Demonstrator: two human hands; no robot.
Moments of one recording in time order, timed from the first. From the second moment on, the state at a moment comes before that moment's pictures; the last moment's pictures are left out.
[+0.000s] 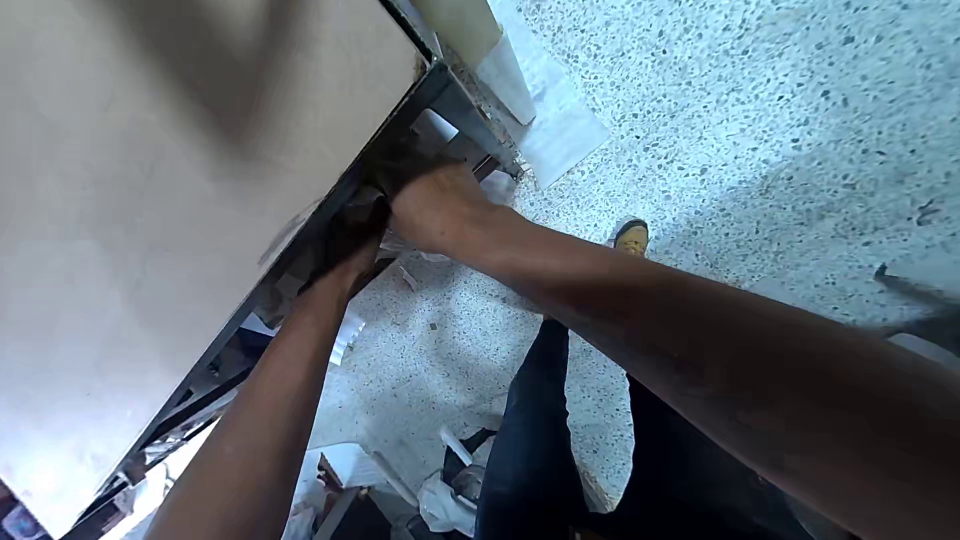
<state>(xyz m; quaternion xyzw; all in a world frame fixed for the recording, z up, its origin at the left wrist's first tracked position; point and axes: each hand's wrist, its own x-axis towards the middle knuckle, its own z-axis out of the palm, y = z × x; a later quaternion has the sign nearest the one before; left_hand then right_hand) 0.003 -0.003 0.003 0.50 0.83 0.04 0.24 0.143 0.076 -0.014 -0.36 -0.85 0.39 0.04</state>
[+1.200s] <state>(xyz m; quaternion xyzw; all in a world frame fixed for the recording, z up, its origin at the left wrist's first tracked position) -0.003 -0.004 0.005 0.44 0.84 0.15 0.27 0.118 0.083 -0.016 -0.52 -0.80 0.28 0.09</state>
